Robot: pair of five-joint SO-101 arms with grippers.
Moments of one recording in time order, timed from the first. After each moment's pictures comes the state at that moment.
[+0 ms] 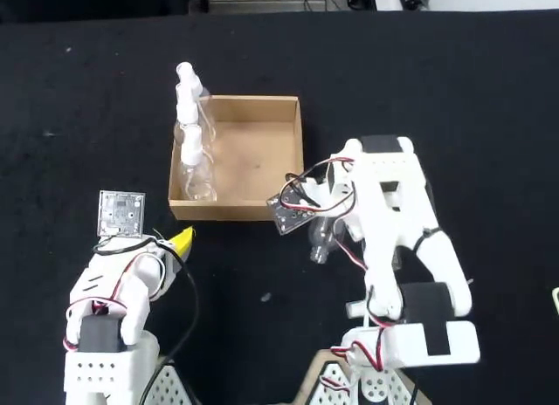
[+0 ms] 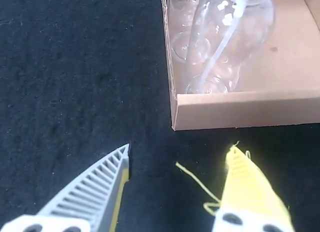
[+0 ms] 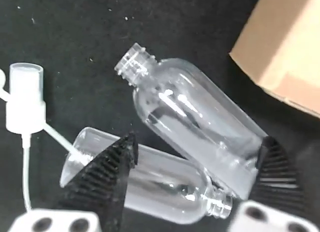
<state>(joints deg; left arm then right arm) -5.3 -104.0 92.4 57.0 -4.8 -3.1 -1.7 27.2 76.3 109.1</state>
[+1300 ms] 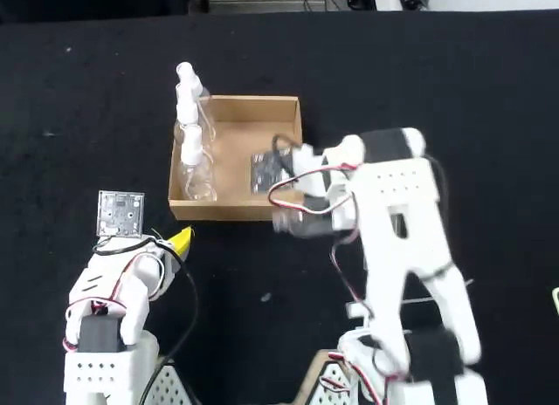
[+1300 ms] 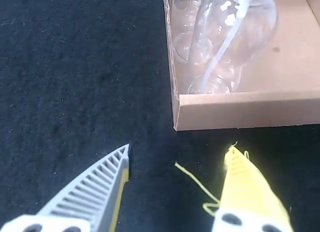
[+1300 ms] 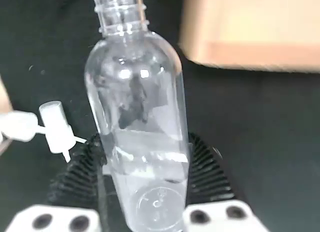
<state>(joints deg) -5.6 -104.0 92.4 57.0 -5.2 -7.7 -19.1 16.2 91.0 76.8</state>
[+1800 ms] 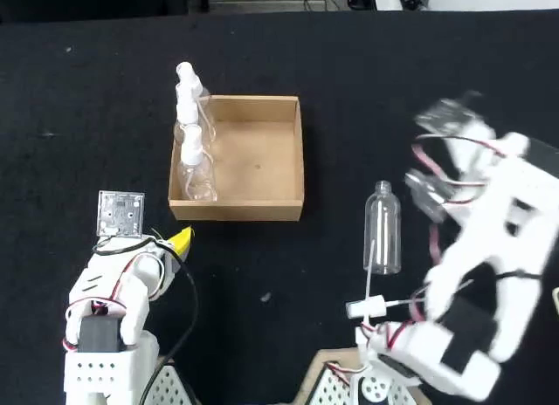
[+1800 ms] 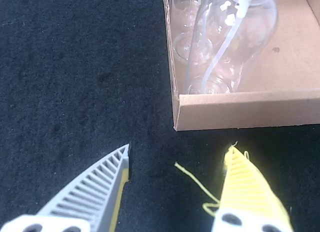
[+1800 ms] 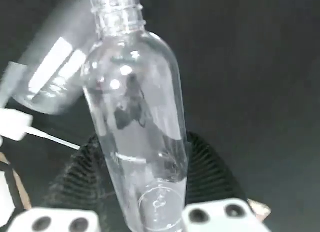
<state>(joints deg) -5.6 -104.0 92.4 57.0 -5.3 36.9 -3.8 12.3 83.6 66.1</state>
